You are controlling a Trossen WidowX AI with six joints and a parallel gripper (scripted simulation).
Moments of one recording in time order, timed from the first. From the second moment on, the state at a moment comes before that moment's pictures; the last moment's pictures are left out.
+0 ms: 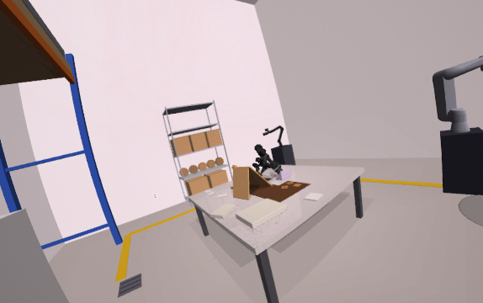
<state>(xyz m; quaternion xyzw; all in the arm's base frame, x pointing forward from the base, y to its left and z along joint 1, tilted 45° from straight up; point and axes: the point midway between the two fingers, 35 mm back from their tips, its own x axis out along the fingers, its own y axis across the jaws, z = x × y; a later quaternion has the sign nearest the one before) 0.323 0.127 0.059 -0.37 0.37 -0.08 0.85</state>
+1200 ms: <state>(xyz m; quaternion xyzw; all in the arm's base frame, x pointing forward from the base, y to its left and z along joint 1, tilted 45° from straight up) 0.327 0.113 0.073 -0.37 0.37 -0.08 0.85</state>
